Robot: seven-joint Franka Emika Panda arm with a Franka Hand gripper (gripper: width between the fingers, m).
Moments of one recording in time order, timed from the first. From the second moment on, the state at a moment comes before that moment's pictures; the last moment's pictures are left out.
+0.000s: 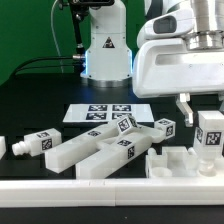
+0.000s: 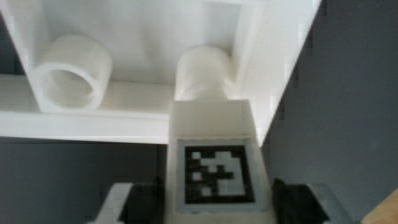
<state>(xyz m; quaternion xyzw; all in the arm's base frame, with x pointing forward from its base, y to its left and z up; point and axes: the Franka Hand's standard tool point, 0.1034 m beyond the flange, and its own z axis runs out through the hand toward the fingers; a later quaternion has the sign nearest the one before) 0.631 0.114 0.094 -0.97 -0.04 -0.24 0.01</state>
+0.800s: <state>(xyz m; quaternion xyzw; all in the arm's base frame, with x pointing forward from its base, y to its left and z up) 0.632 0.115 0.083 -0.97 -0.04 -0.23 0.01</state>
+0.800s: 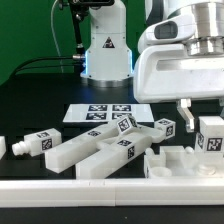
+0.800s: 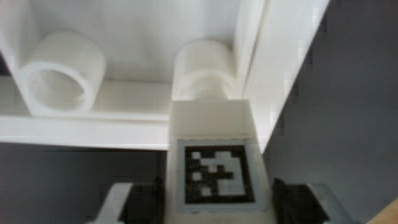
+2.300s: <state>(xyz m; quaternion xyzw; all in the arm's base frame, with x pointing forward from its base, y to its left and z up) 0.638 0.118 0.083 -0.97 -0.05 -0.24 0.01</state>
